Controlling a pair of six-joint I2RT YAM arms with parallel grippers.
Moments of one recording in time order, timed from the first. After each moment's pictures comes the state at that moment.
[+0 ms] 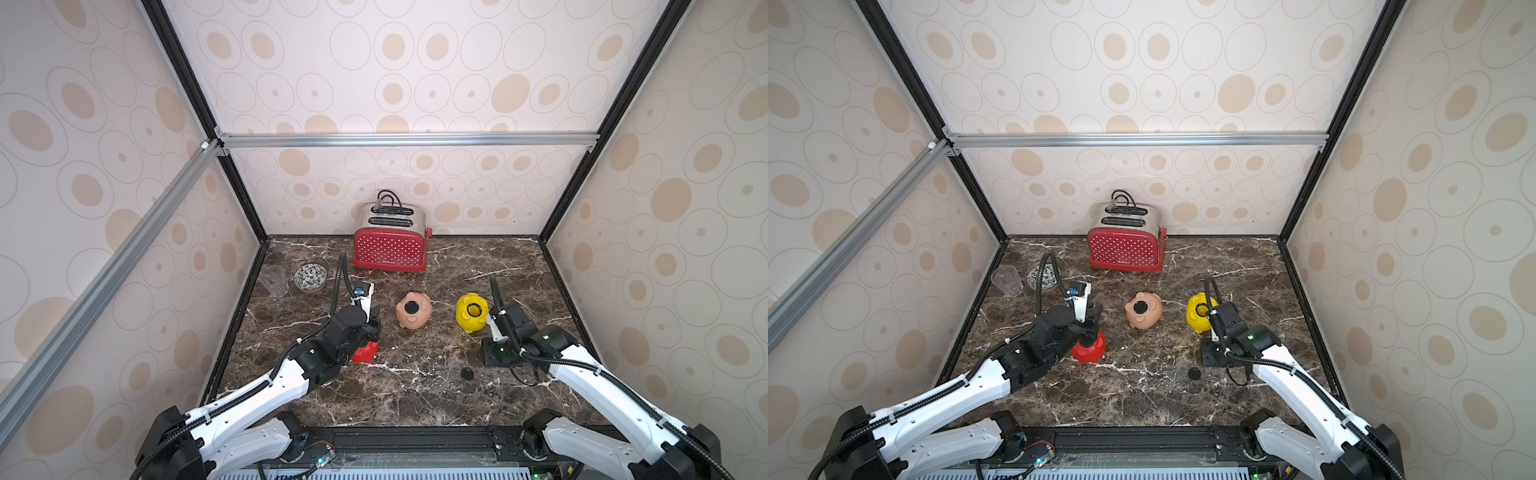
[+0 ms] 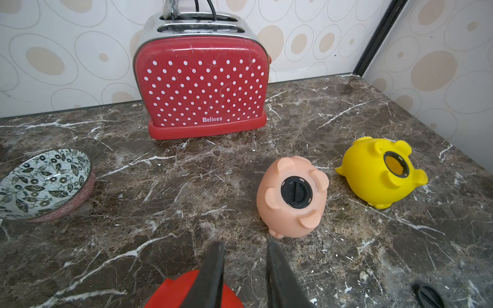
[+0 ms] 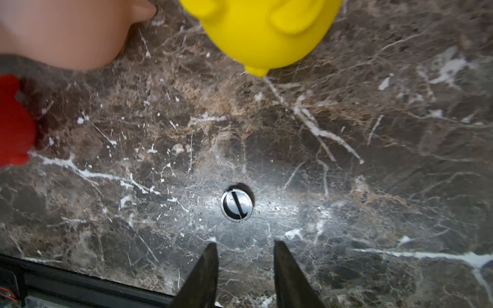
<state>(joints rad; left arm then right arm) -0.78 1.04 0.67 -0.07 -0.37 -0.26 0.49 1.03 0.77 -0.93 -0.03 0.50</state>
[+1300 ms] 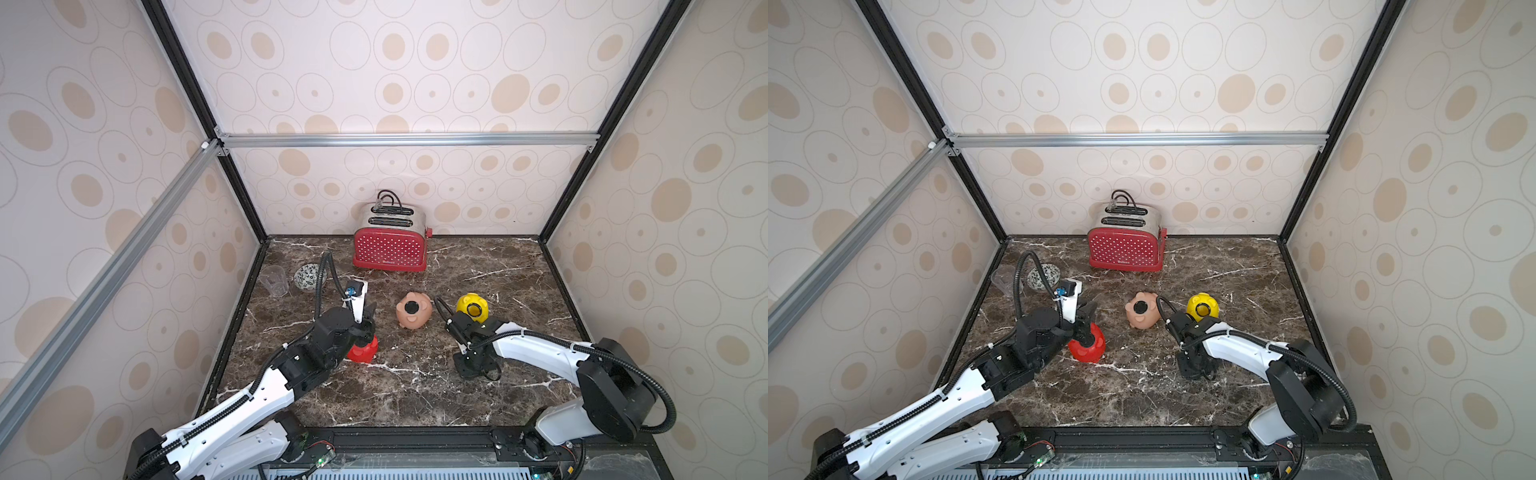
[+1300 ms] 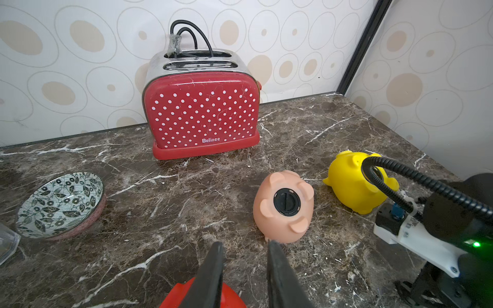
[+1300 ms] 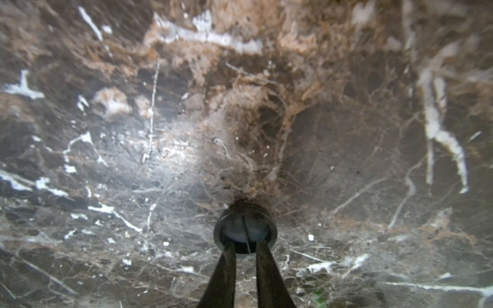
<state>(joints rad) -0.78 0.90 0.69 -0.13 -0.36 -0.21 0.68 1.48 0.82 -0.89 0.05 0.45</state>
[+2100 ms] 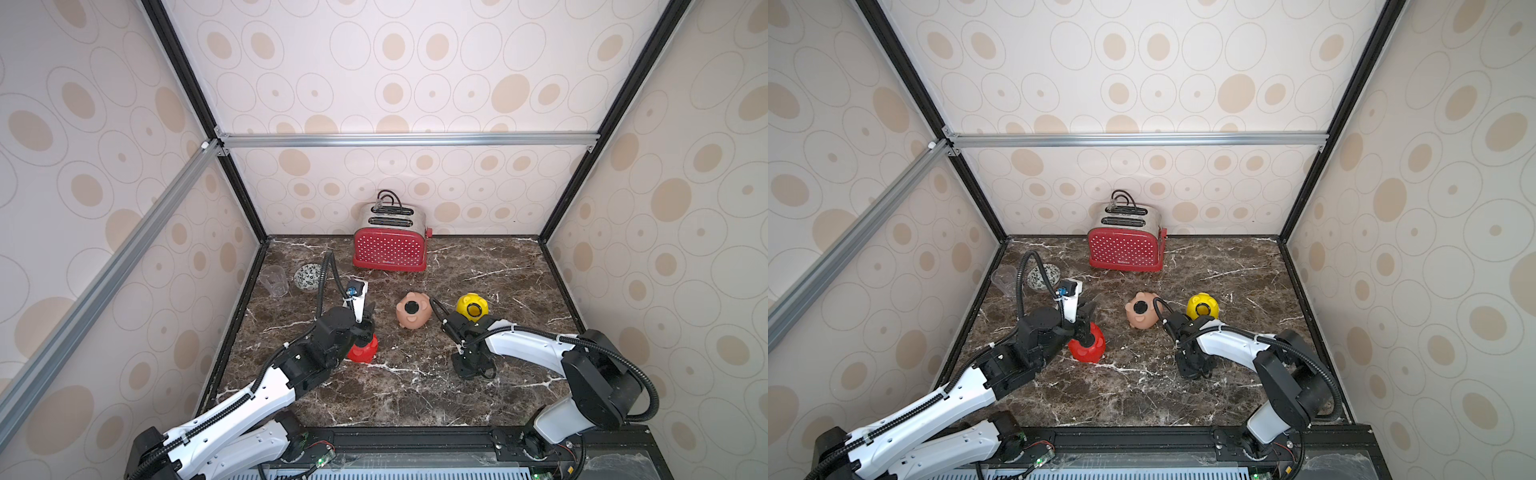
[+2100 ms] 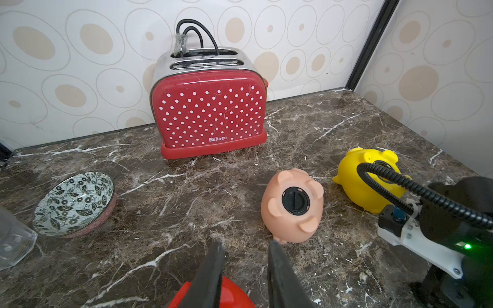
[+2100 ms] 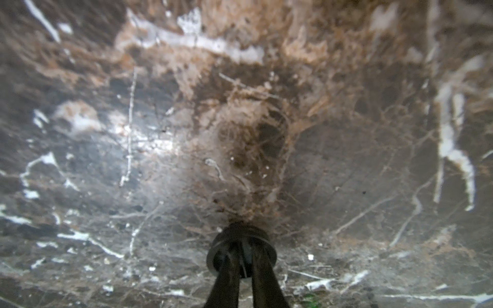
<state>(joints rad) -0.78 0.91 0.69 -0.13 -0.38 -0.19 0.68 1.55 0.83 -0.87 0.06 0.44</state>
